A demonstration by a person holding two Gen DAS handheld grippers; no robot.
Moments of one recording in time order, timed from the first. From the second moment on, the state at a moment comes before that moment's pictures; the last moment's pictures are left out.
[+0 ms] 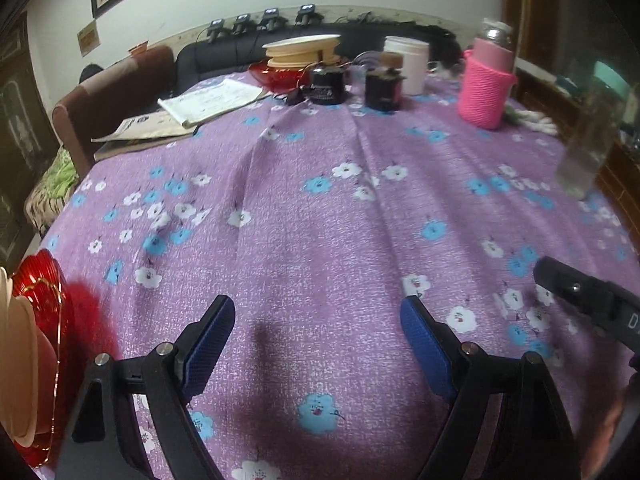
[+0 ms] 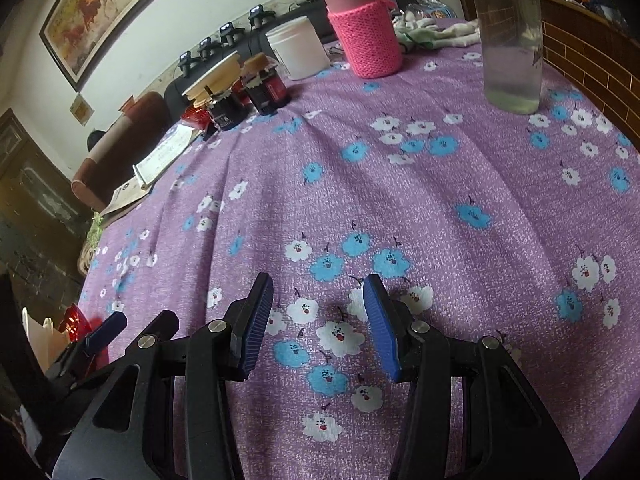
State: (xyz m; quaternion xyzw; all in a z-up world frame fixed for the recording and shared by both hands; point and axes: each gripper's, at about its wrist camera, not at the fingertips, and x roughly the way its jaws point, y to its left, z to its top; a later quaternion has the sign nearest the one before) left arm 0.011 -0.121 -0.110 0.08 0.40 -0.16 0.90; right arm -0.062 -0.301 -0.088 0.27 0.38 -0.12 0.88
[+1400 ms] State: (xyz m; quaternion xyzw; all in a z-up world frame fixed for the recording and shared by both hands) left arm -0.040 0.006 -0.018 0.01 0.28 -0.05 0.96; right arm -0.061 -0.177 -0.032 0.21 0.31 0.03 0.93
